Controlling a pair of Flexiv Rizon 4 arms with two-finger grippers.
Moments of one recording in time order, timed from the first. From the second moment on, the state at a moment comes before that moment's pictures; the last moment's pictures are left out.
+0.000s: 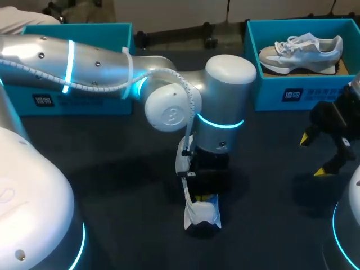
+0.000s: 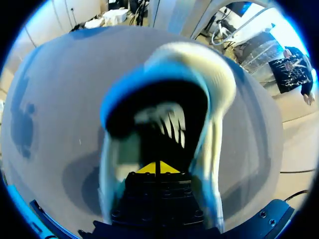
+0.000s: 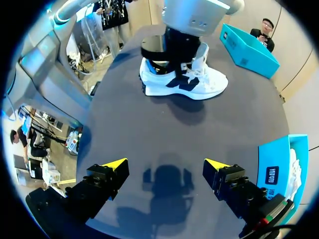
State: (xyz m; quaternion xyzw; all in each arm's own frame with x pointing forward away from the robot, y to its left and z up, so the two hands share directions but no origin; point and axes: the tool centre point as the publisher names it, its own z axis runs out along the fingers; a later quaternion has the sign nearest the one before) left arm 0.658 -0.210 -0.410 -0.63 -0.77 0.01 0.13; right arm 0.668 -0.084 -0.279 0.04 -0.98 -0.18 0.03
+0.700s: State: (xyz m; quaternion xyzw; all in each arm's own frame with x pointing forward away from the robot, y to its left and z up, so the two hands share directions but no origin) left arm 0.636 -0.221 -0.351 -0.65 -0.73 0.12 0.16; right arm 0.668 -0.083 -0.279 0.04 -0.98 -0.18 0.03
